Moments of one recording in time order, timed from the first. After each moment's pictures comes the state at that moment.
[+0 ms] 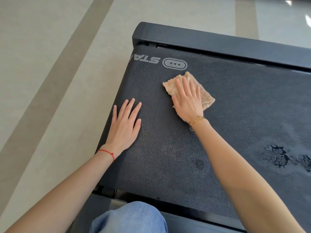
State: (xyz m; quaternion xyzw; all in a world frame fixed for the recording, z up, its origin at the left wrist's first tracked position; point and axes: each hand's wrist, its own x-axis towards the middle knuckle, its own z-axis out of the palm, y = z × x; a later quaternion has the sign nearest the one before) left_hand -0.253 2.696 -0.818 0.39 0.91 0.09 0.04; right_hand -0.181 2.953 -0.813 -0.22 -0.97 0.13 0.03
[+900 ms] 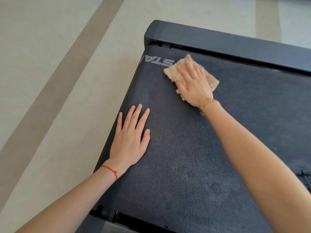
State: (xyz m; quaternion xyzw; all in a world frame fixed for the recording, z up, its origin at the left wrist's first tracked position) left_hand -0.249 2.696 -0.817 0.38 0.92 0.08 0.04; right_hand -0.269 2.990 -0.806 -0.12 -0.98 0.12 0.06
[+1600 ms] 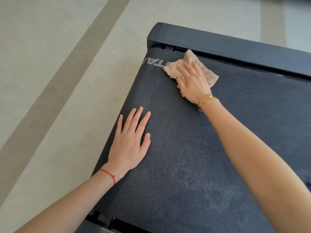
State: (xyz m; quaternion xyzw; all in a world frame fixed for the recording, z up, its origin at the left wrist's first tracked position) left_hand -0.251 2.698 -0.816 0.38 0.92 0.08 0.04; right_hand -0.292 2.991 -0.800 -0.12 -0.98 0.15 0.06
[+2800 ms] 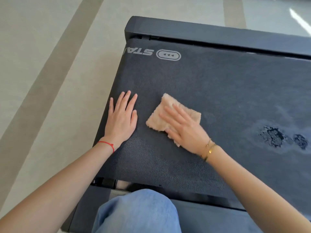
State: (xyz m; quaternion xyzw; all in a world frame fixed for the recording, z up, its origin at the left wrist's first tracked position) left_hand -0.249 2.693 -0.822 0.40 0.91 0.11 0.01; right_hand -0.074 2.884 -0.802 0.04 -0.99 0.10 0.12
